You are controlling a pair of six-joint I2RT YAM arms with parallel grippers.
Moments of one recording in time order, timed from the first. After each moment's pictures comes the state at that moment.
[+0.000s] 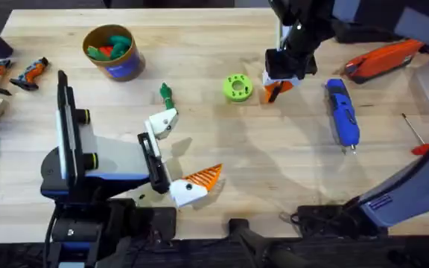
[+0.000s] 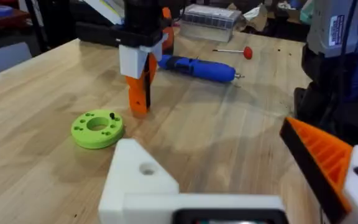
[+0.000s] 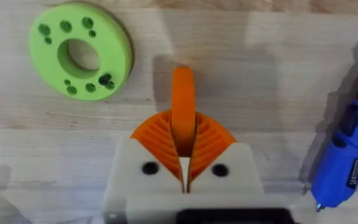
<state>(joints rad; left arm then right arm) 0.00 0.01 0.01 -0.13 1.19 0.05 0.37 1.85 1.48 -1.13 0.03 0.36</state>
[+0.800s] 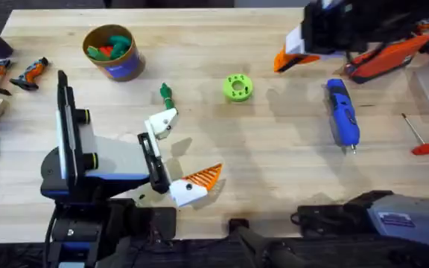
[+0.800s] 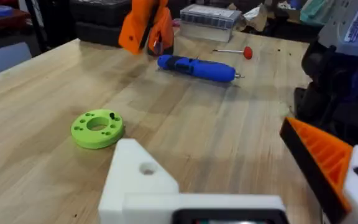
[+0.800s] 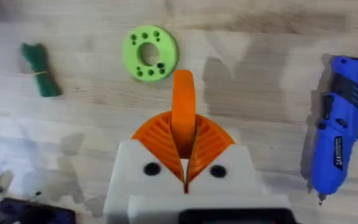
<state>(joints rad) 0.00 0.01 0.01 -0.13 1.19 0.05 0.35 1.45 1.48 -1.16 -0.04 0.36</state>
